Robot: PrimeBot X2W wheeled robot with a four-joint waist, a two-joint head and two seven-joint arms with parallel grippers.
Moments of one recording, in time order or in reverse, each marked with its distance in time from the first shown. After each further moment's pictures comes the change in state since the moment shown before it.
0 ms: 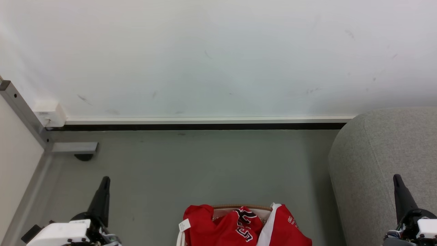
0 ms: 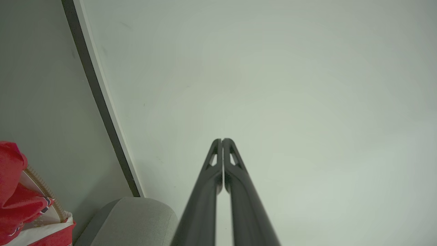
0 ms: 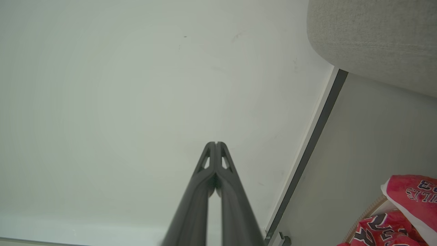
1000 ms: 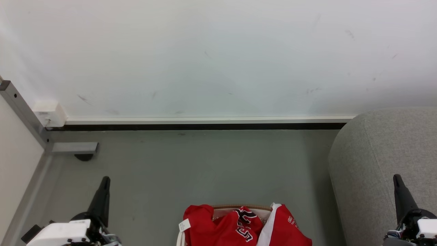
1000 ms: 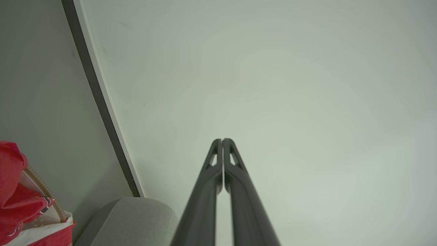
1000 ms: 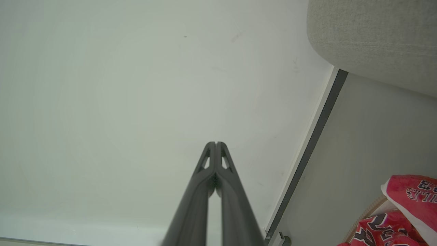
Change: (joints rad) left arm 0.000 0.000 0.000 0.000 0.000 0.000 0.000; right arm 0.000 0.000 0.000 0.000 0.000 0.000 0.000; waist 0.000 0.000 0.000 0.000
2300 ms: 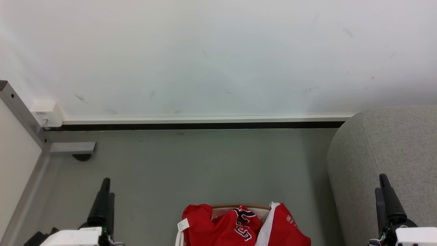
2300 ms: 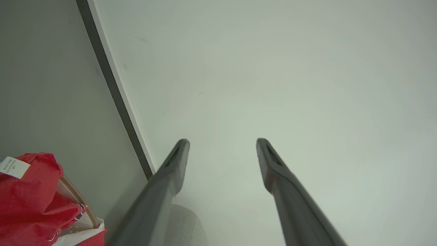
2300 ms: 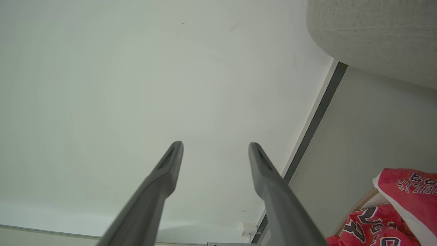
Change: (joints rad) left arm 0.033 -0.009 -0.035 0.006 0.111 -0.011 -0.081; right arm 0.035 0.099 -0.014 -0.002 -0.151 0.000 -0.001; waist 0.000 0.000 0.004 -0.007
